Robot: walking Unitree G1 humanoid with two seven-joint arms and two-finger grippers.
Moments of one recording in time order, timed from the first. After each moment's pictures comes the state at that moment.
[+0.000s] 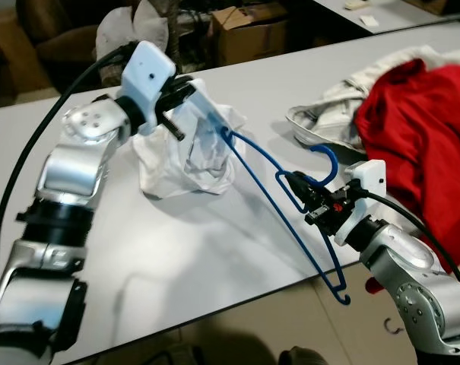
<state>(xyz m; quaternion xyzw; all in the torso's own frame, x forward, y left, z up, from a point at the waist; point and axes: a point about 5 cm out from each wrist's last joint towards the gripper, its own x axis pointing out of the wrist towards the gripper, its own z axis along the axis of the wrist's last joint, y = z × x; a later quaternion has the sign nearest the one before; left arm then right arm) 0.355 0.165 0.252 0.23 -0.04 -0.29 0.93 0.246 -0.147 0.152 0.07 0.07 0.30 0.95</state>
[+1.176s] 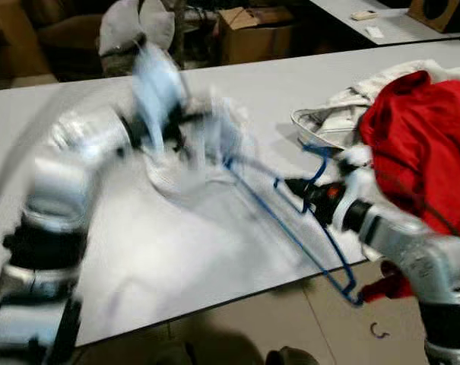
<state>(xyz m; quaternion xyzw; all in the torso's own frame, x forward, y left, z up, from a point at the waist) 0.322 0.144 0.279 0.13 -0.08 -0.40 0.90 0.275 -0.152 0.142 0.11 0.21 0.30 0.92</state>
